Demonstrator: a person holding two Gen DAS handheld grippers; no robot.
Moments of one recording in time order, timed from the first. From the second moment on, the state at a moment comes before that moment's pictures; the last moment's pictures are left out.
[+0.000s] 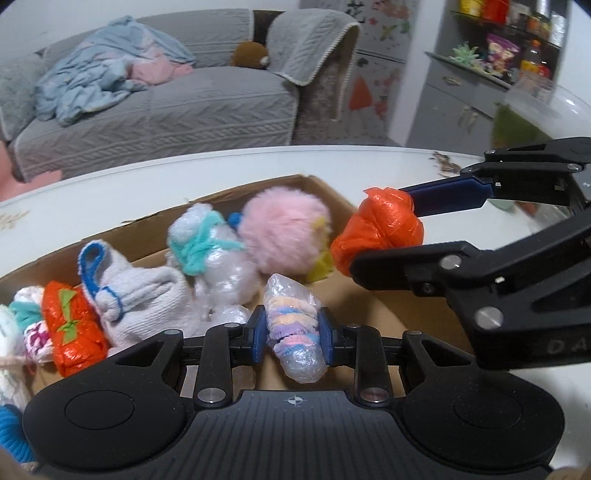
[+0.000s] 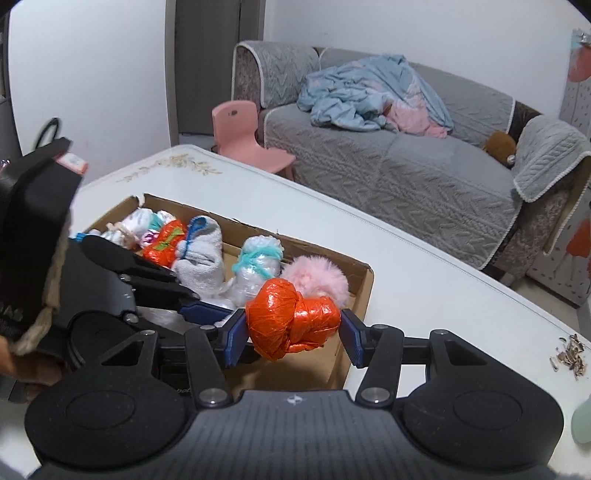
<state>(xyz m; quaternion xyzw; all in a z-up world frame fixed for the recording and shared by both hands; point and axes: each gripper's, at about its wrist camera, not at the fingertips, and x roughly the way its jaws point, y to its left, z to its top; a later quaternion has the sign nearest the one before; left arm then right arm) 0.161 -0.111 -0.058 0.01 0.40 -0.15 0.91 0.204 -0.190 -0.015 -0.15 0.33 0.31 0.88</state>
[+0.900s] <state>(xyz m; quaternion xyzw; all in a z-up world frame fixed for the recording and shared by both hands) 0.172 -0.105 -0.056 -0.01 0.40 -0.16 0.90 0.201 -0.159 -0.046 -0.43 0.30 0.39 0.76</state>
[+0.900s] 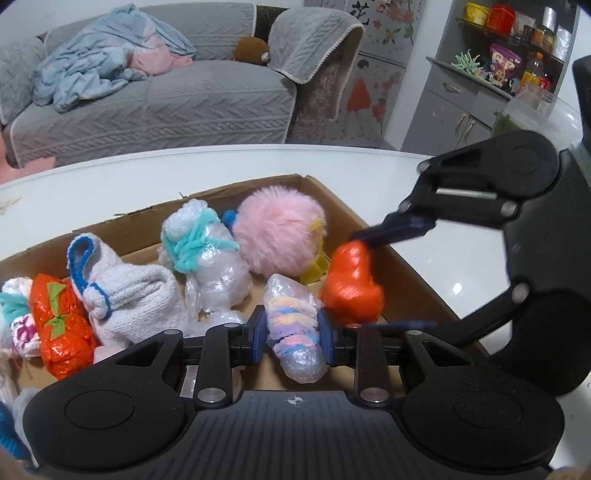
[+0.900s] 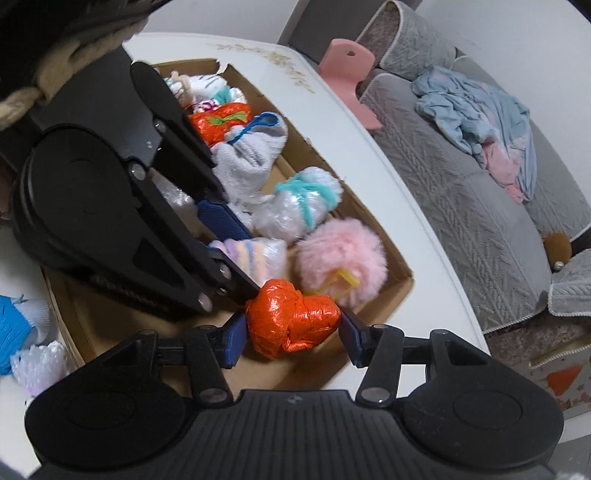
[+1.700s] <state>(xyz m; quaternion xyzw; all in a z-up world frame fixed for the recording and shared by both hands) 0.146 -0.105 -0.026 -0.05 0.39 -0.10 0.92 0.191 -0.167 -0.025 -0.41 0.28 0.37 0.79</state>
